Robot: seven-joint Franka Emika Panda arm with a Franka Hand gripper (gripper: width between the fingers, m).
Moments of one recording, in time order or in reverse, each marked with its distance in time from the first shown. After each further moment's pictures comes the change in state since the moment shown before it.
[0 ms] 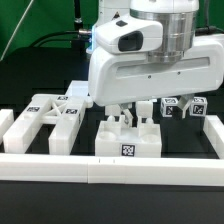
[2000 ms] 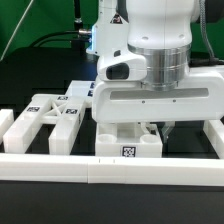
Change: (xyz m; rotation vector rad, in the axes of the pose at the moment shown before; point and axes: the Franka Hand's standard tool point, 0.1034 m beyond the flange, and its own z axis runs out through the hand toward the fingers) arm -0.011 -0.008 0.044 0.046 -0.015 0.273
